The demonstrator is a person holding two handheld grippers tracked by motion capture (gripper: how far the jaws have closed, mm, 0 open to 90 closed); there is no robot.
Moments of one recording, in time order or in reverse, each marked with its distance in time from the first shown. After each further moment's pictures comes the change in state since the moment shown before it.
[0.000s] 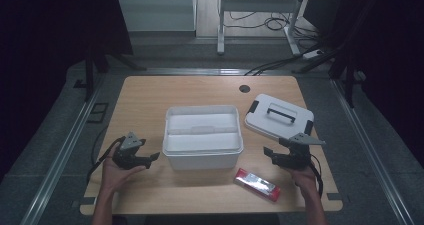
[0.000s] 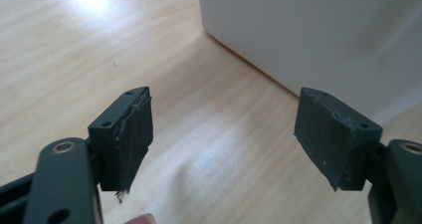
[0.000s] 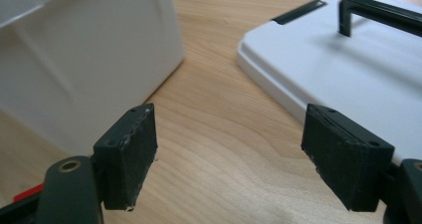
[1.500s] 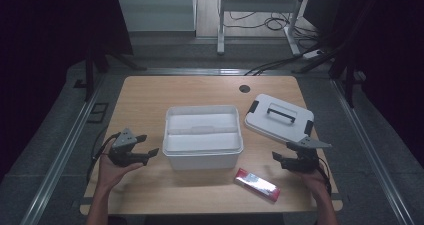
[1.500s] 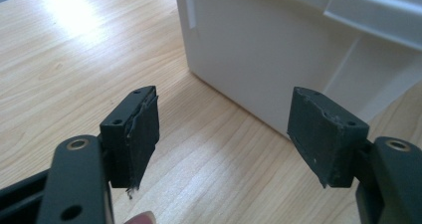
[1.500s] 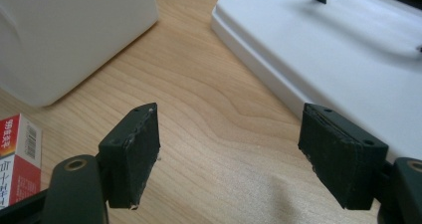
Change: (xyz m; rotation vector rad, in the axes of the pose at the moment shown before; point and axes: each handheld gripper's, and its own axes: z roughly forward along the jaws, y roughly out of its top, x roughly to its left) left arm 0.002 0.018 -0.020 -0.092 -0.067 0.024; right arm -0.029 -0.021 -0.007 0.054 -0.011 -0.068
